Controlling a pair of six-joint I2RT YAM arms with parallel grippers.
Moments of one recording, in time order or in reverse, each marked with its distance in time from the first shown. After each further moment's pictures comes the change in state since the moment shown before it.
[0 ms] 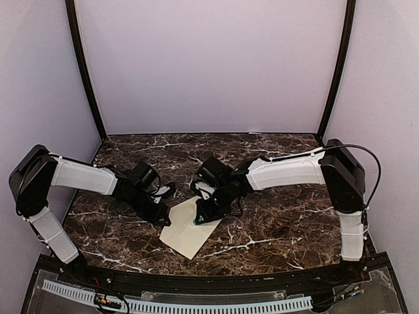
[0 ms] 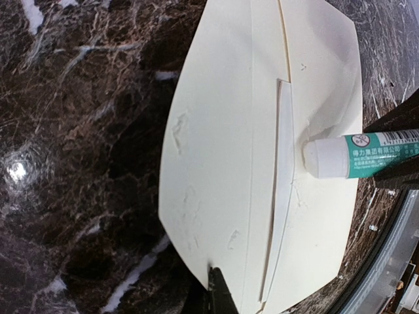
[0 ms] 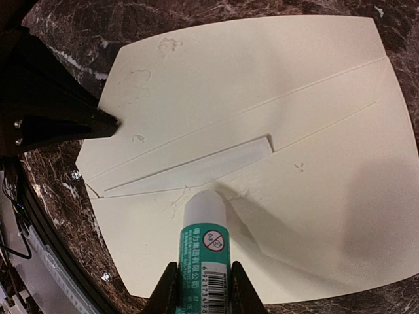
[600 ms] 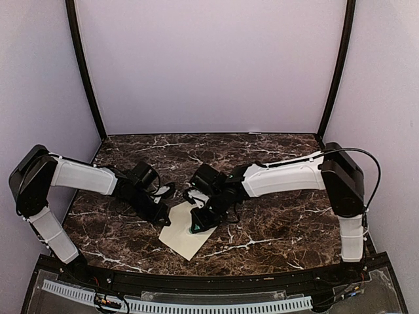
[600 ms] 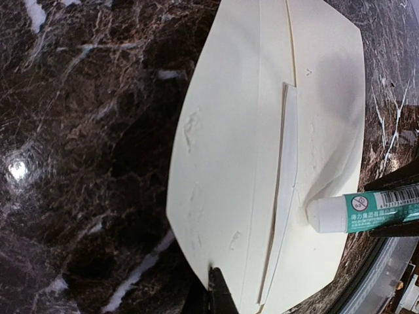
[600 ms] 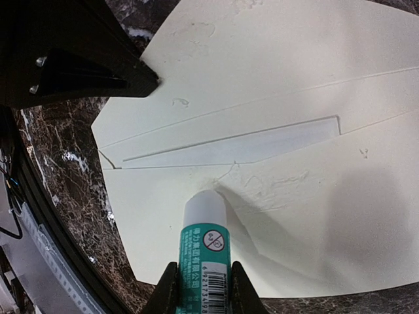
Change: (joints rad) left arm 0.003 0.000 0.000 -0.001 0.000 0.000; right arm 0.071 0.000 0.011 -0.023 -0.004 -0.039
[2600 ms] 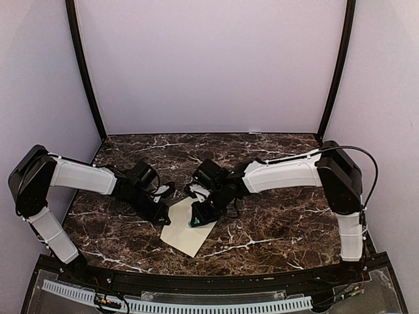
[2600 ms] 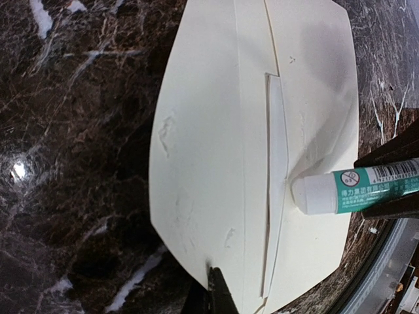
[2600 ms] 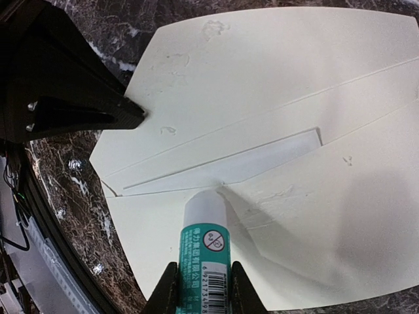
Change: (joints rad) left arm 0.003 -0.005 -0.001 0.005 -0.001 -0.003; right arm -0.046 0.023 0.011 0.048 -0.027 -0.003
